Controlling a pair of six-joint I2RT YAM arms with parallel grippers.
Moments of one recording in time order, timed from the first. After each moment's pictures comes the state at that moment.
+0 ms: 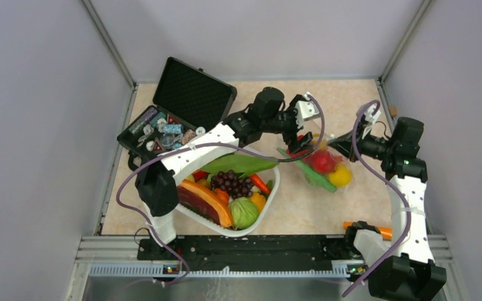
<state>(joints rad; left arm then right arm) -0.88 1.83 1.68 -0.22 0.47 0.30 -0.24 0.92 0.90 -0.53 -1.15 -0.40</state>
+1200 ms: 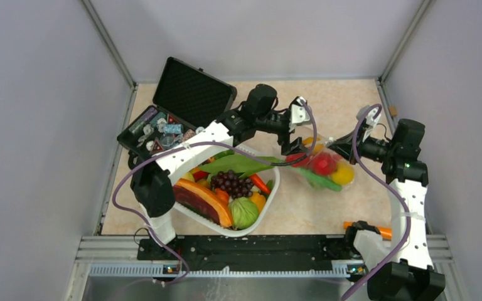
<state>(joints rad) -0.84 1.79 1.66 -0.22 0.72 0.46 -0.24 0.88 0.90 -0.56 -1.20 -0.42</state>
